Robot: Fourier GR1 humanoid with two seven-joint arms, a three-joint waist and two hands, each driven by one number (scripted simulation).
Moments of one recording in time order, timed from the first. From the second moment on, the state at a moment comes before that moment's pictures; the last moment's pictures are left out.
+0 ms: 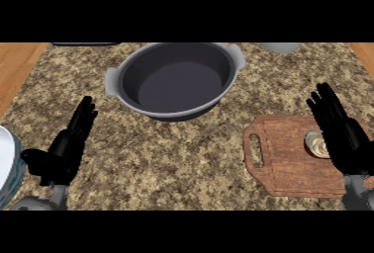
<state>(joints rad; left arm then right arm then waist) -0.06 0.41 -0.26 -1.59 0.27 0.31 0.01 -0.10 -0.50 0.17 -1.60 -0.48 -0.23 0.03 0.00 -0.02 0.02</state>
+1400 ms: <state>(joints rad) -0.13 0.35 -0.23 -1.67 0.31 0.33 0.24 0.11 -1.12 -0.15 -1.64 -0.16 0.20 -0.33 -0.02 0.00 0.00</state>
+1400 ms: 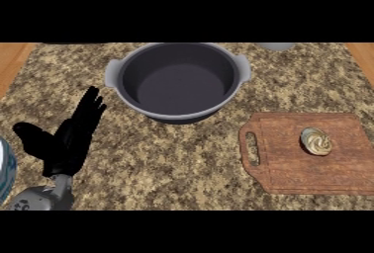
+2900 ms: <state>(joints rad) -0.13 0.26 -0.16 -1.68 0.22 0.24 0.28 -0.05 -0.92 0.01 -1.71 0.19 0.45 0.24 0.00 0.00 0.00</state>
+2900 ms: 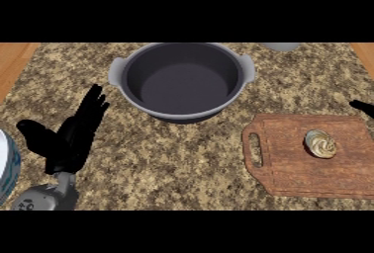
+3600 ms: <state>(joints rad) -0.12 0.21 -0.12 -1.69 0.17 0.18 0.30 -0.12 -0.71 -0.01 -1.69 0.36 0.52 0.33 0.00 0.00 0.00</state>
